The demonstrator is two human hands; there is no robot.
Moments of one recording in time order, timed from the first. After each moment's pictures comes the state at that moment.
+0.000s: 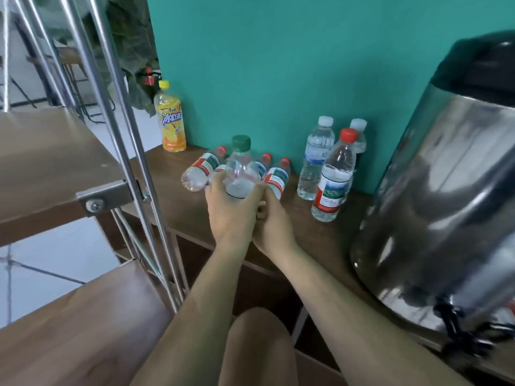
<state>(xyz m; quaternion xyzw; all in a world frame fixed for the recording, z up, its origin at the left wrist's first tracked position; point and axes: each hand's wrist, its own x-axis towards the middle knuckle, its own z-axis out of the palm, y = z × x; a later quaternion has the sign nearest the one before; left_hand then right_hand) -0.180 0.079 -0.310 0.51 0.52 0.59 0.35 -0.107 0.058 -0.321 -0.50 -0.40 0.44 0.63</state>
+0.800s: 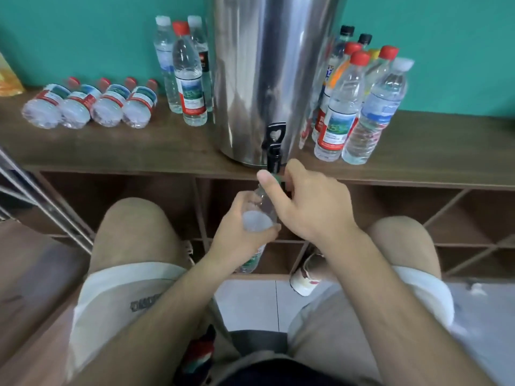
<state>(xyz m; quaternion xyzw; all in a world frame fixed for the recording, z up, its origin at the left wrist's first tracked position) -0.111 -0.199 -0.406 0.74 0.29 0.27 0.55 0.008 -0.293 -0.319 -0.85 -0.48 -0.10 0.21</state>
